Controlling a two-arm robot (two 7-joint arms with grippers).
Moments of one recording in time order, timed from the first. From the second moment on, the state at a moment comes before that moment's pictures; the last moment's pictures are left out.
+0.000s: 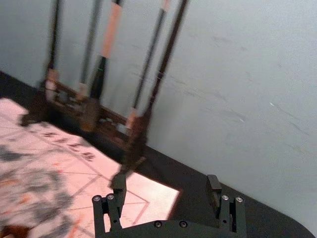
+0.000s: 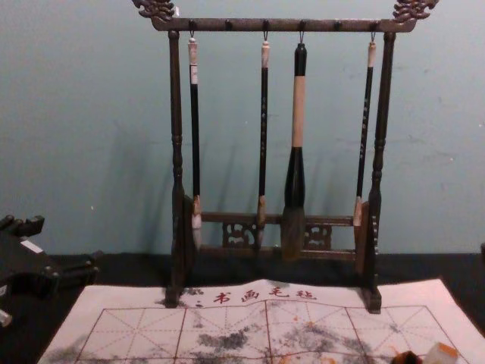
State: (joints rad) left arm -0.20 0.60 0.45 -1.41 -0.25 -0.12 0.03; right arm 0.10 0.66 -0.36 -1.50 0.34 -0.21 0.11
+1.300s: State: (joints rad) left arm -0.20 0.60 0.45 -1.41 -0.25 -0.12 0.03; right arm 0.08 0.71 -0.39 -1.42 0.46 -0.22 0.62
